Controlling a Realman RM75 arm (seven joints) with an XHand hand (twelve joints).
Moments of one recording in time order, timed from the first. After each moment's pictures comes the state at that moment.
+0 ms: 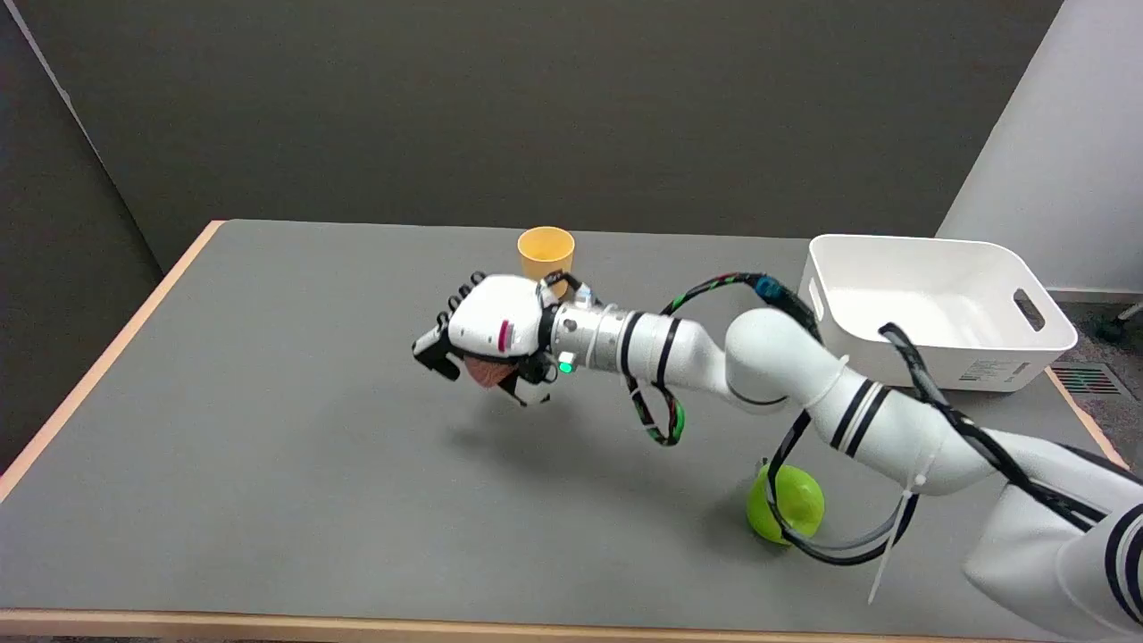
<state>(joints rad) 0.61 -1.12 -2.33 1.26 2.03 -0.32 -1.42</state>
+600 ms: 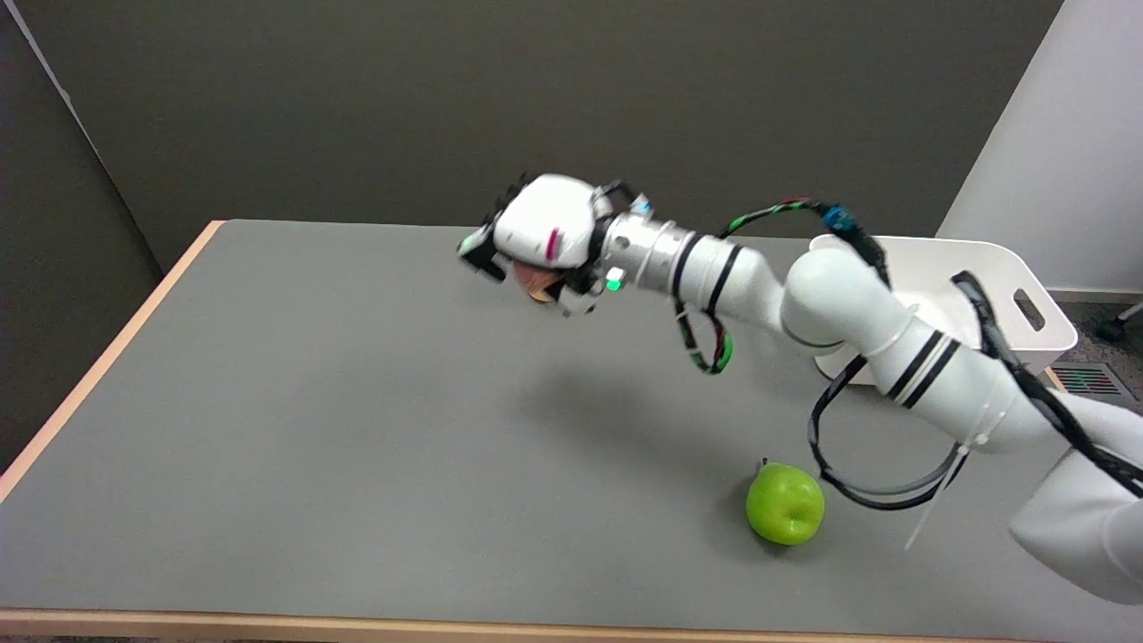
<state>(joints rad) 0.66 -0.97 -2.26 1.40 2.00 -0.26 -1.41</state>
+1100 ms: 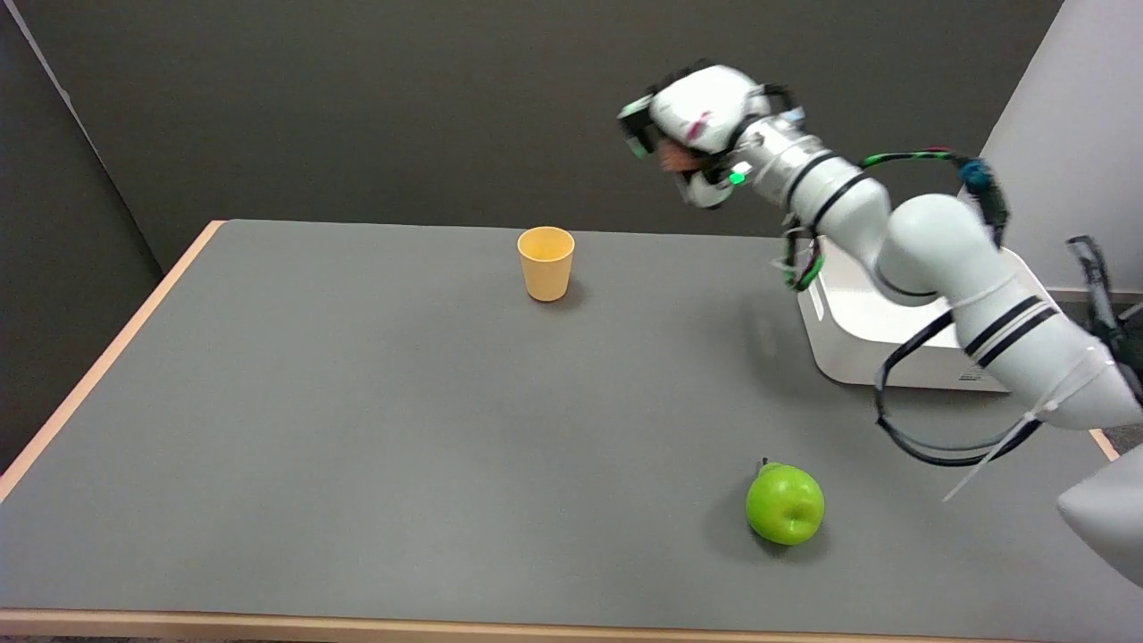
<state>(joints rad) 0.63 -0.84 -2.01 1.33 2.01 -0.07 -1.41</state>
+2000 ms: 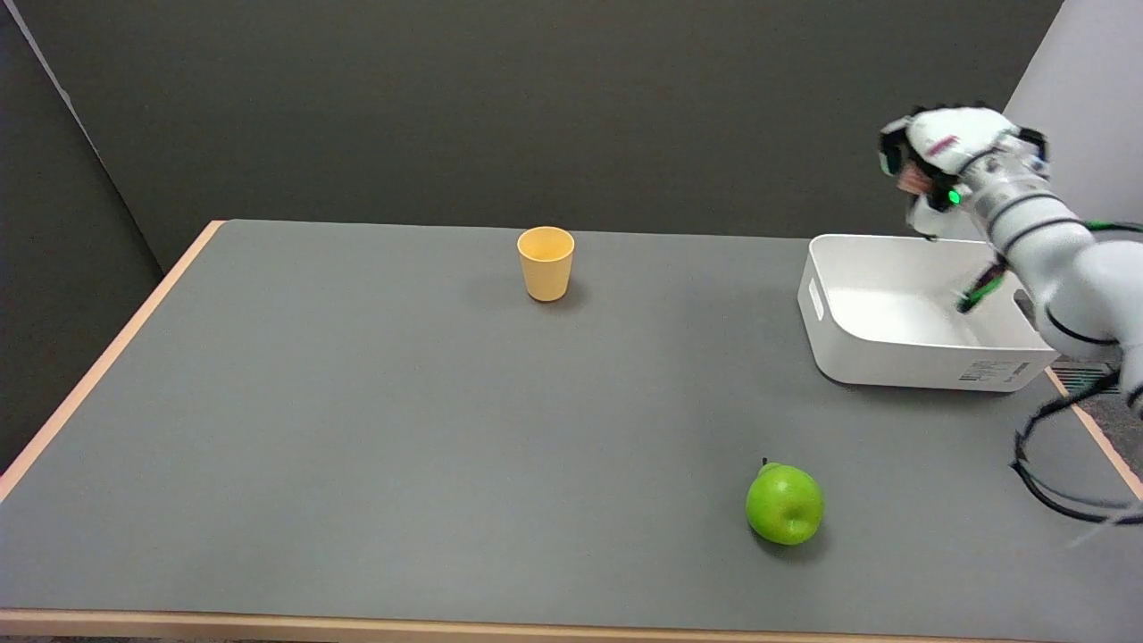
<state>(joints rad) 0.23 -0.68 -1.55 1.26 2.22 0.14 -1.52</state>
